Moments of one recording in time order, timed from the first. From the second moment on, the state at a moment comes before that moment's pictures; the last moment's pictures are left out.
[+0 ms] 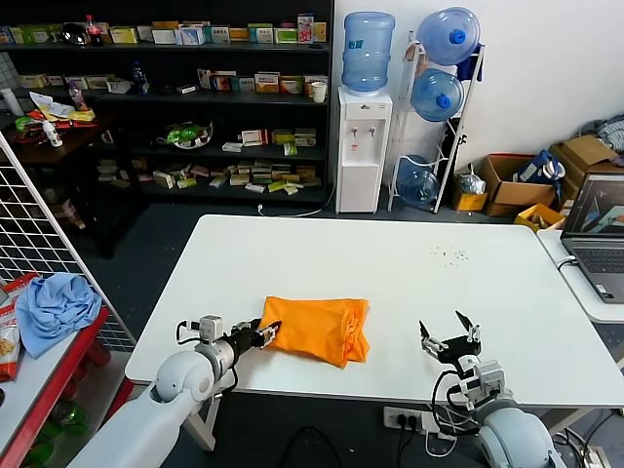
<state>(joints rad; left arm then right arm) 0.91 -1.03 -0.02 -1.55 -0.82 0.46 -0.03 -1.35 1.08 0.45 1.81 0.23 -0.21 0.05</state>
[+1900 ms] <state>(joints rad) 0.97 -0.51 -0.27 -1.48 -0.37 0.30 -0.15 -1.28 1.13 0.32 1.84 0.19 -0.22 0.06</state>
